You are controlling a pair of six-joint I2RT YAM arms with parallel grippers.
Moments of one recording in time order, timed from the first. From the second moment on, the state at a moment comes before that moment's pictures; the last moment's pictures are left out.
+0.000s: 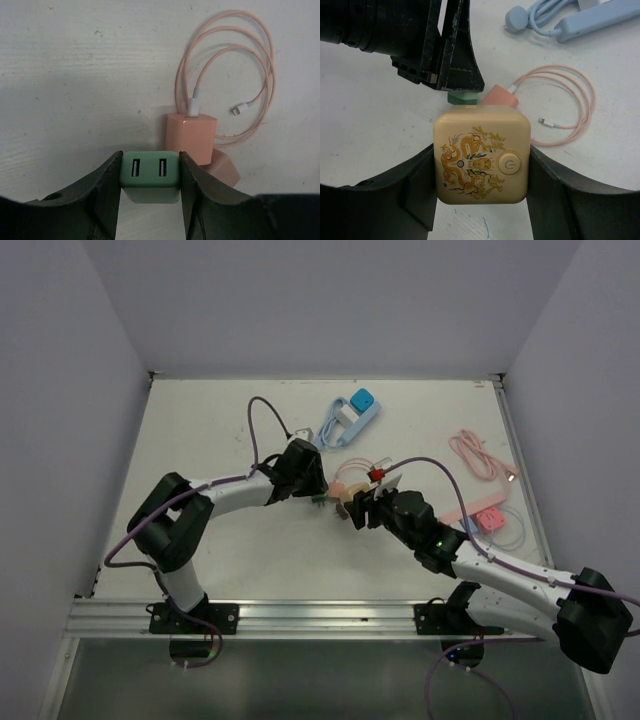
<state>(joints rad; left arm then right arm) -0.67 1.74 1.01 -0.08 -0.10 -0.73 0.84 1.00 0.47 0.22 0.22 0.20</state>
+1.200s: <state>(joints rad) -0.06 1.12 1.05 -0.45 -0.11 -0.50 0.96 1.76 0.89 0.45 -0.08 0.11</state>
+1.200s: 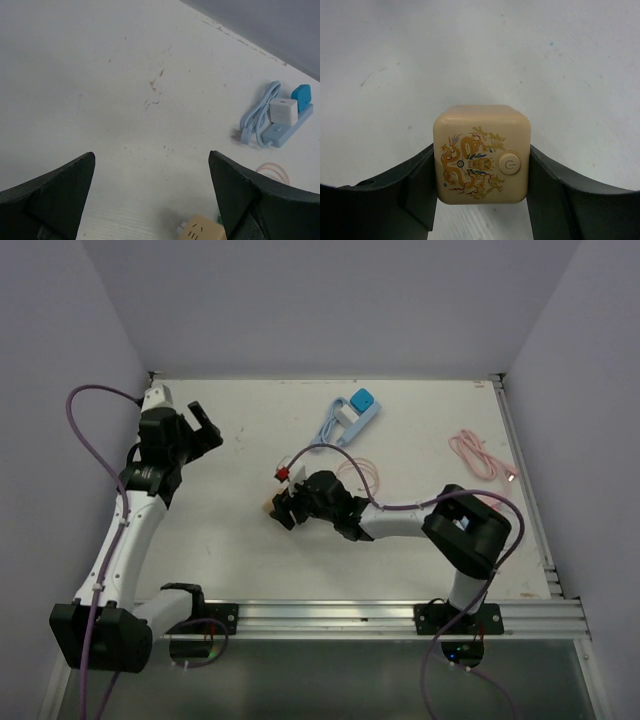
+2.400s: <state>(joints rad) -0.01 1.01 0.89 -0.43 -0.21 -0.48 1.02 1.90 0.95 0.34 -0.06 0.09</state>
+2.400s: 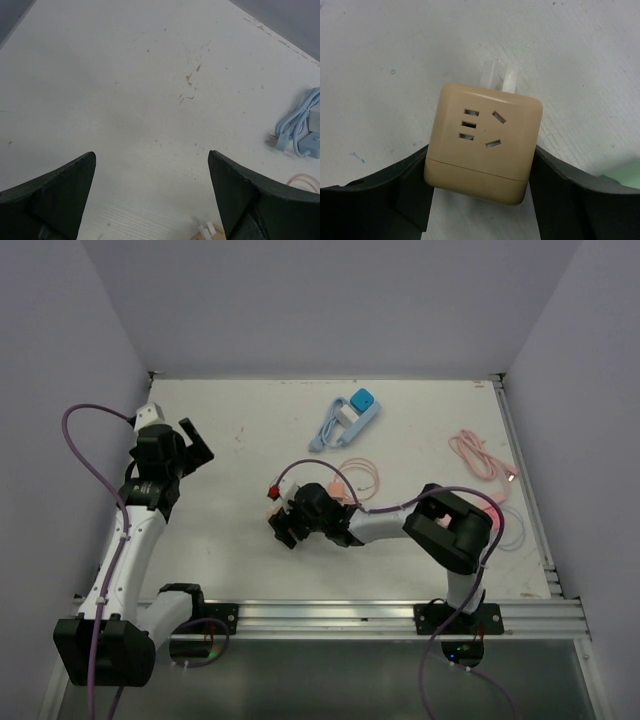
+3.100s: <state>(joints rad) 0.03 1.00 0.88 -0.43 -0.22 -0.48 1.02 2.35 1.73 0.10 0.01 0.09</state>
